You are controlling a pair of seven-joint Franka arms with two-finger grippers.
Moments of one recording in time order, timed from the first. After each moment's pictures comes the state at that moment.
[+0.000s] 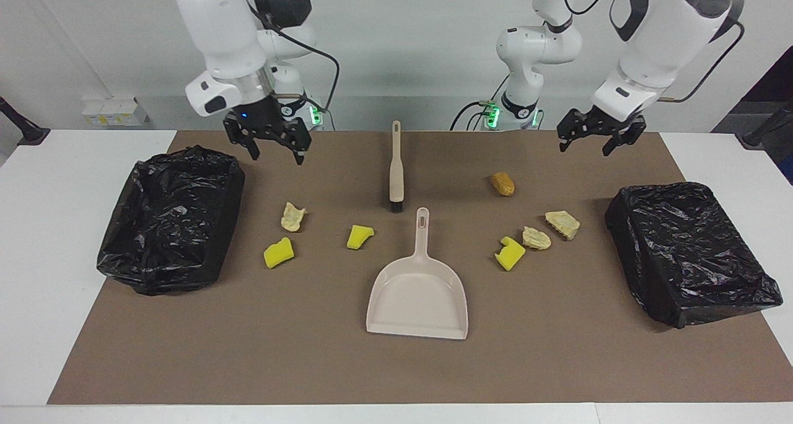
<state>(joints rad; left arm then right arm) -0.14 -0.09 -0.06 -1.84 -0.08 1.71 -0.04 0.33 0.11 -0.05 -1.59 0.05 1.77 0.53</state>
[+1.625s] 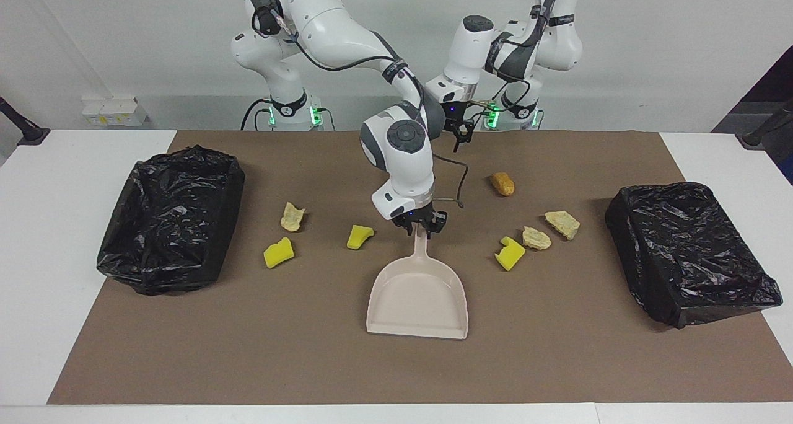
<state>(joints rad) -0.61 -0.39 -0.30 -2.67 -0.18 2.57 -0.47 0.62 0.55 -0.04 -1.53 0.14 2.13 0.79</state>
